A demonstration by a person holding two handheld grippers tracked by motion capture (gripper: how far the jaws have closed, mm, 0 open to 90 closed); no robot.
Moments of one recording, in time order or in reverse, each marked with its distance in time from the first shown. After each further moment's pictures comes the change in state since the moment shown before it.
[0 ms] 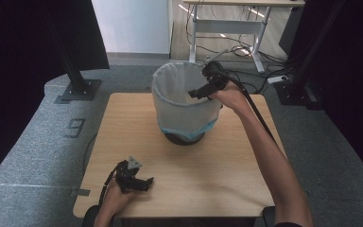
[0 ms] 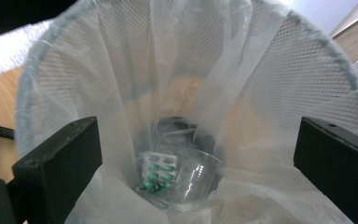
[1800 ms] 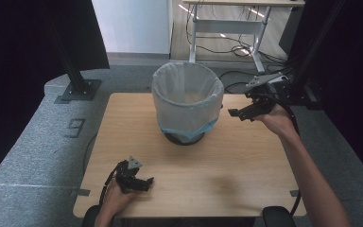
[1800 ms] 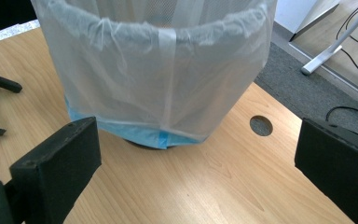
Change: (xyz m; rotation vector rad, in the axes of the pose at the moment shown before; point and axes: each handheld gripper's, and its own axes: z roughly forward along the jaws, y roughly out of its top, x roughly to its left) left arm 0.000 0.000 0.000 -0.001 -0.001 -0.003; right arm -0.019 -0.111 -0.086 -0.041 -0.059 0.040
